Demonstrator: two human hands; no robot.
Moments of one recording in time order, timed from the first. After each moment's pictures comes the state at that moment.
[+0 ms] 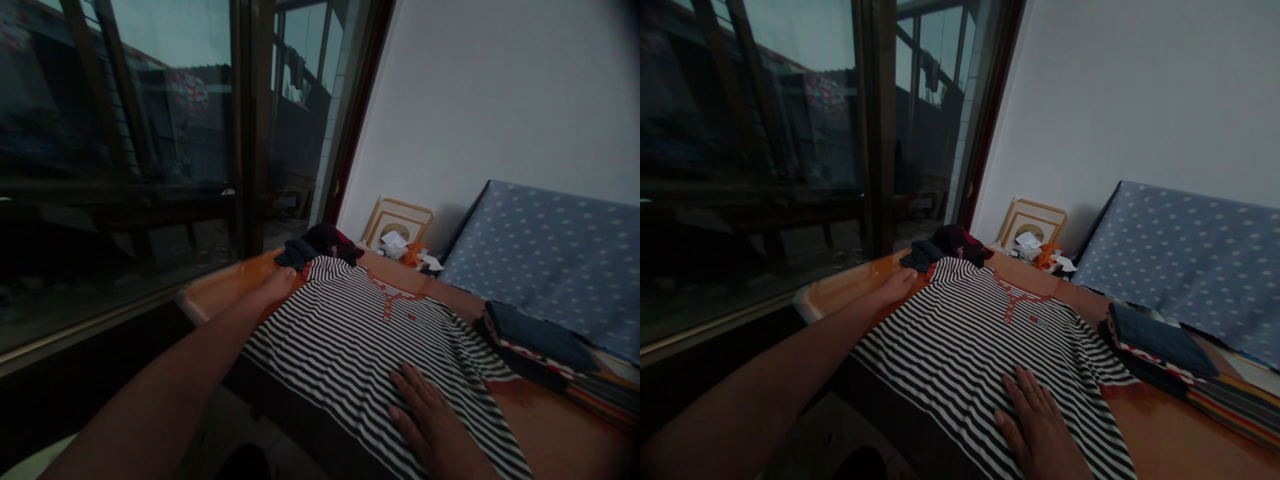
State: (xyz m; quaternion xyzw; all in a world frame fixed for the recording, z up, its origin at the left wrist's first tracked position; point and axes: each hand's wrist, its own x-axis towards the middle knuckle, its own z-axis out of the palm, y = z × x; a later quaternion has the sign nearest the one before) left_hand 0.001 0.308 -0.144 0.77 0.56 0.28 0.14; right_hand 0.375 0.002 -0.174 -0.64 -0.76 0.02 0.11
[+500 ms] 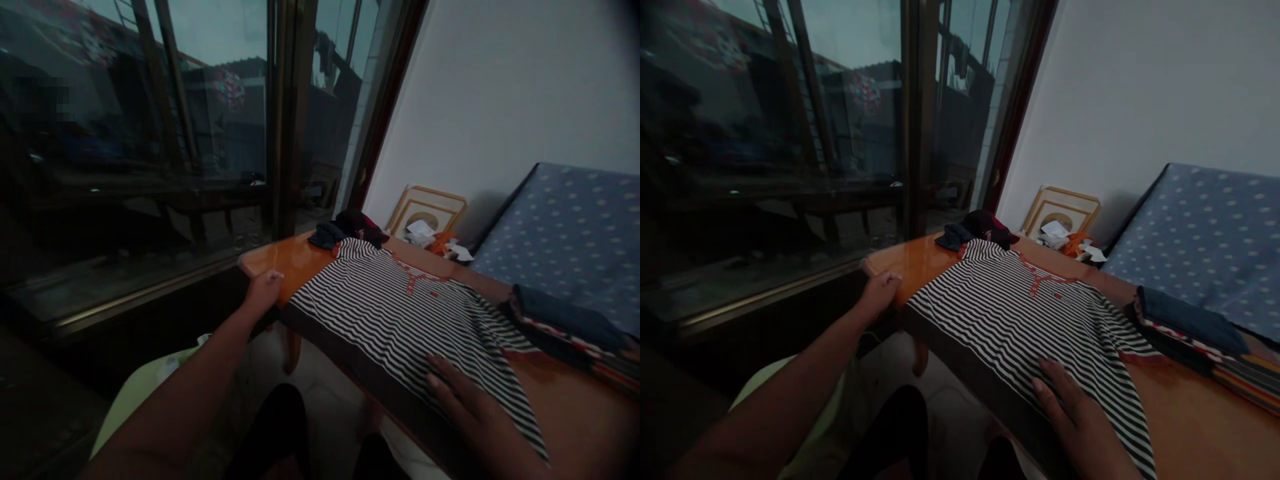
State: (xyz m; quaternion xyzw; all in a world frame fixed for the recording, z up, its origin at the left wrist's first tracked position) left_hand -0.099 0.135 -0.170 0.61 0.66 0.42 0.14; right_hand 0.368 -0.070 -0.164 -0.64 -0.71 0.13 0.27
